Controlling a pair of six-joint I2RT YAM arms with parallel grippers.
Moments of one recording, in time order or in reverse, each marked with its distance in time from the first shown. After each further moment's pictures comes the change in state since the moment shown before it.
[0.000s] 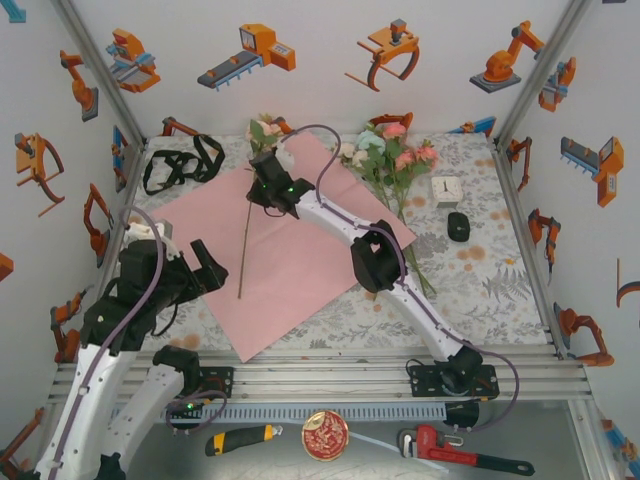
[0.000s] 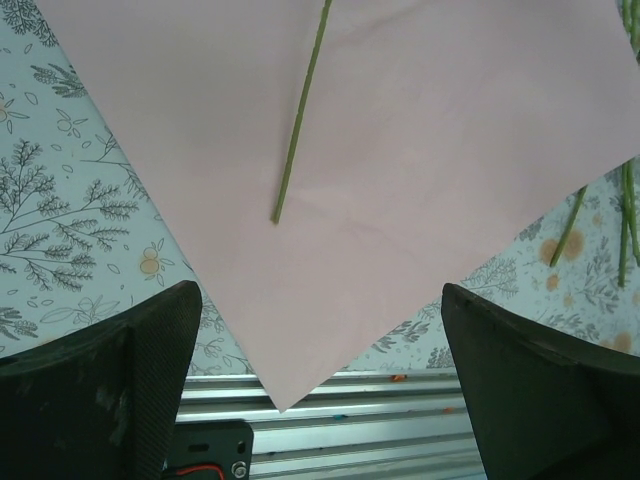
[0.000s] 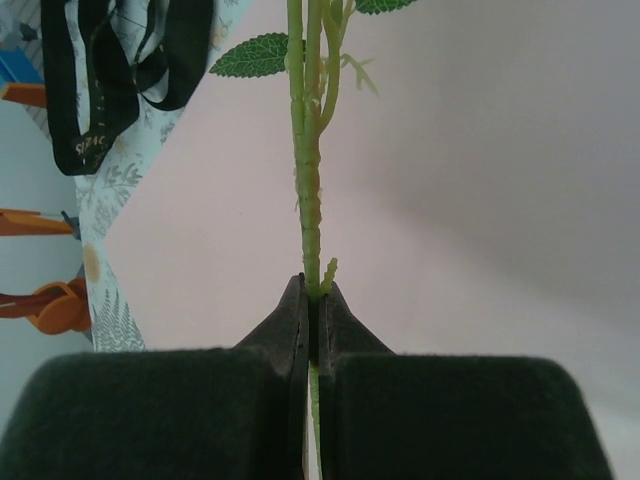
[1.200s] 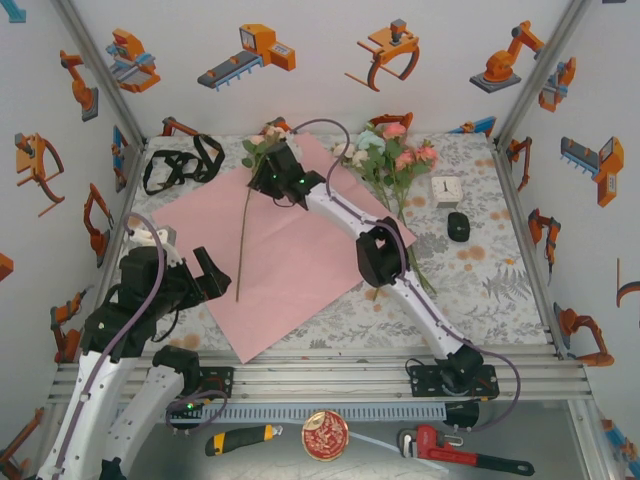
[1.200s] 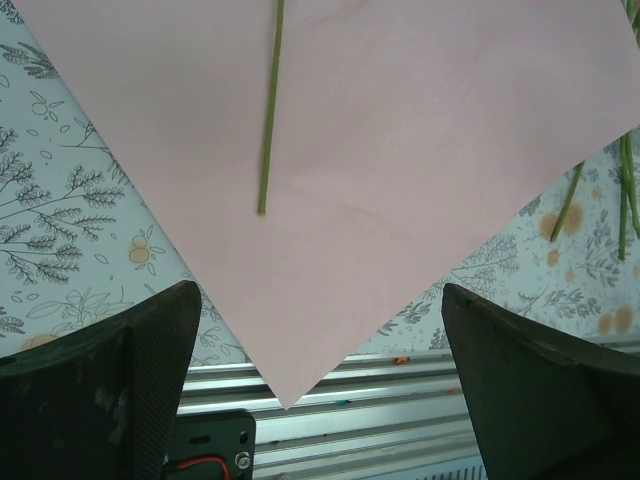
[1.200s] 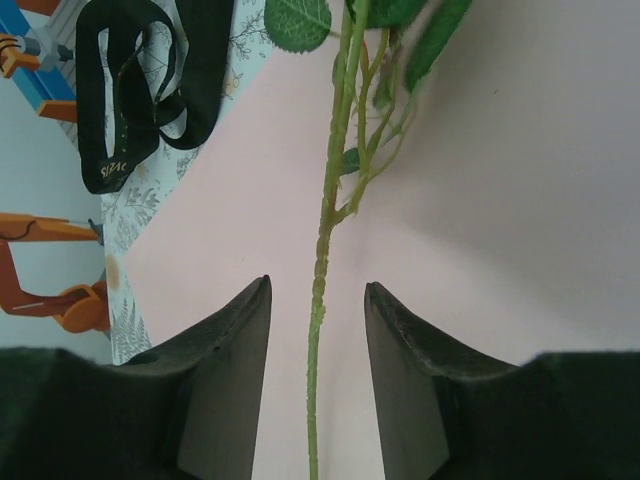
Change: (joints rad) left arm 0.000 -0.039 -0.043 -0.005 0.052 0.015; right arm -0.077 0.032 0.066 0.013 -0.128 -0.047
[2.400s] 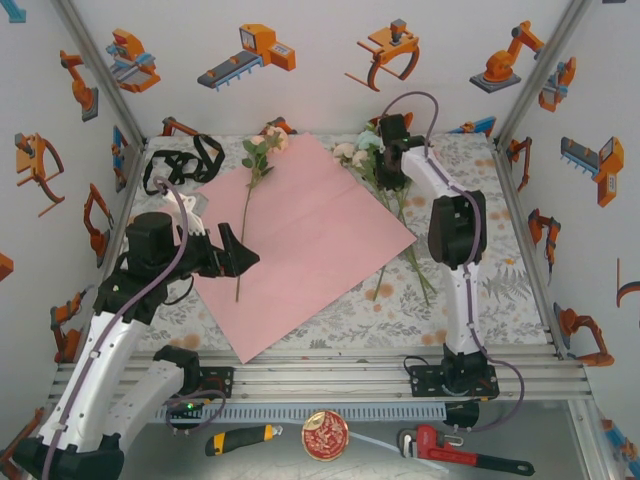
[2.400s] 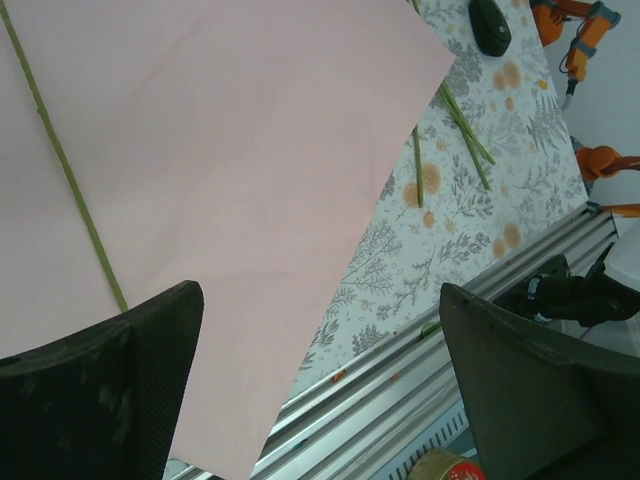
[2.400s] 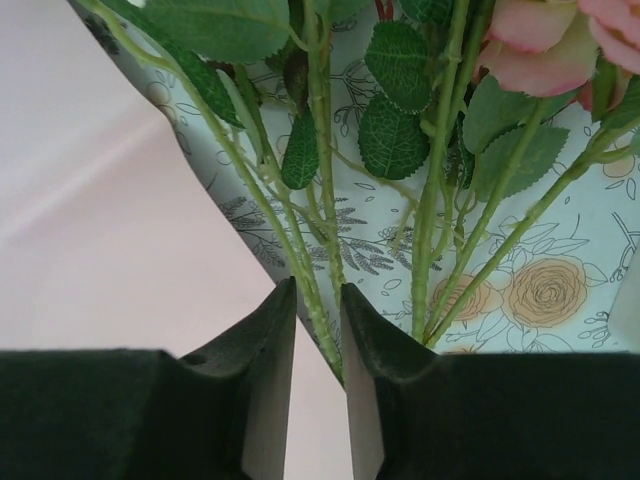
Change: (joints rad) left arm 0.000 0.217 0.065 0.308 0.399 0.168; right arm -0.463 -0.410 -0.514 -0.400 0.060 -0.760
